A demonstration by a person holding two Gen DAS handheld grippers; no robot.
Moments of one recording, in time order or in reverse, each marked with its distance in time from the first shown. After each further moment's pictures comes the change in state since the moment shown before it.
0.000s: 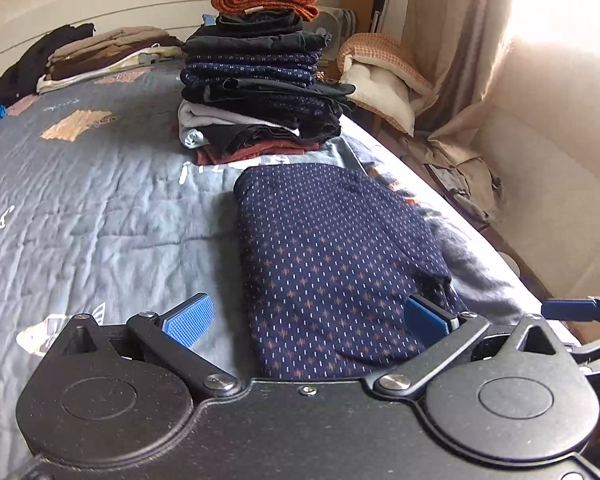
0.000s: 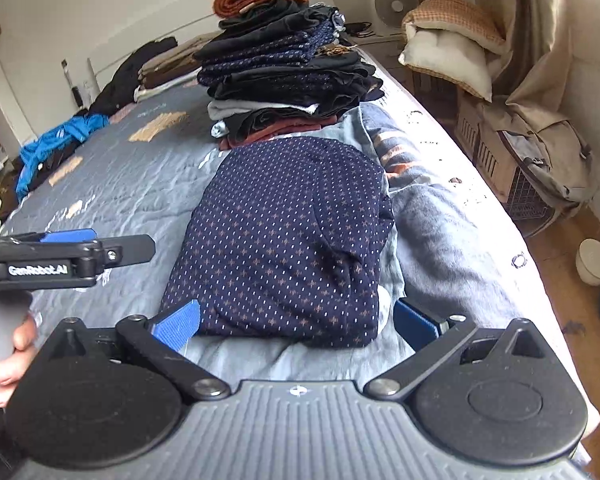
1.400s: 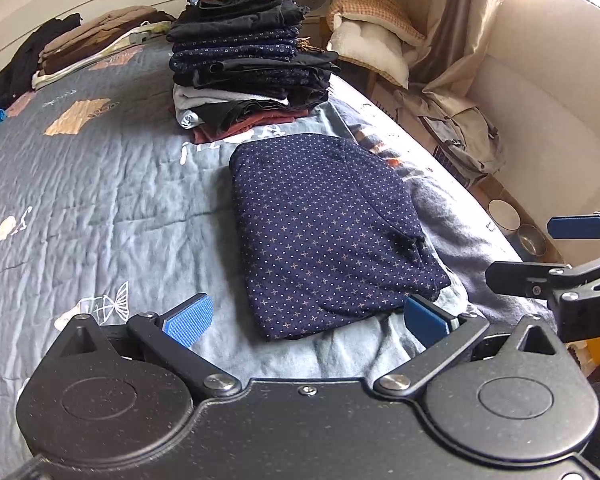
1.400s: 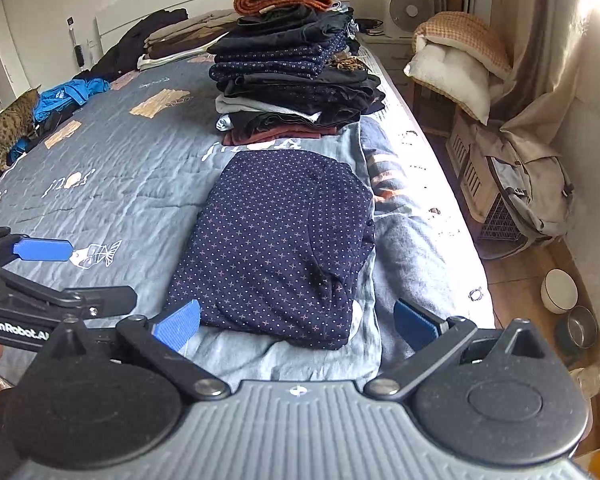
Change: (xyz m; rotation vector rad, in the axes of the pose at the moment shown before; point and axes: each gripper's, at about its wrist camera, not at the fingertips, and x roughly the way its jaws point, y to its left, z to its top) left arm -0.028 -0.030 0.028 0.070 0.153 0.033; right arm -0.037 0.017 0.048 -0.109 0.070 -0.058
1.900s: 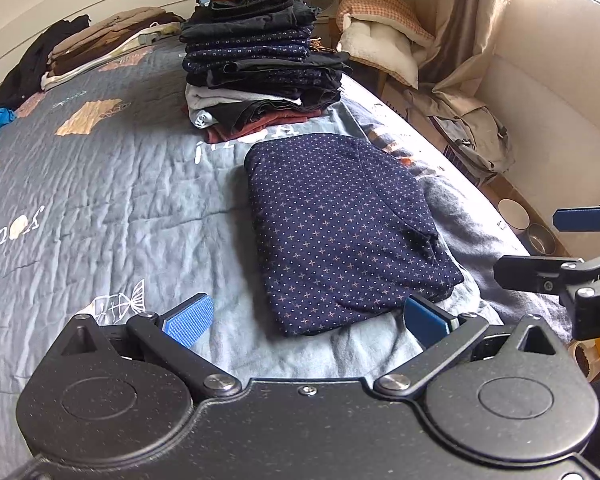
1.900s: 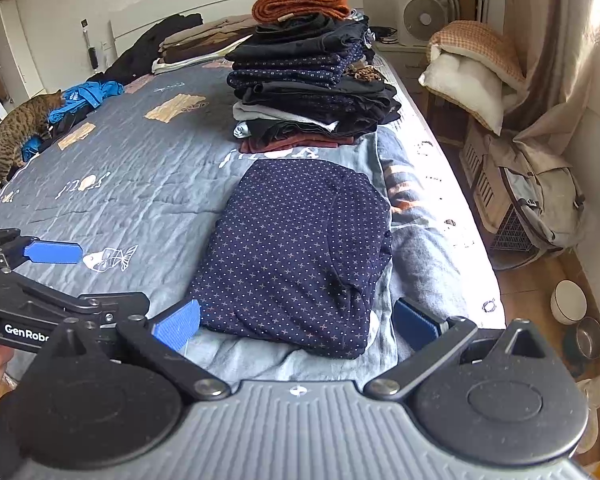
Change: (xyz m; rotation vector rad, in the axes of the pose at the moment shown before) left arm -0.005 0.009 -0.002 0.001 0.003 0.023; right arm -0.003 0.009 0.004 -0.020 -0.019 0.034
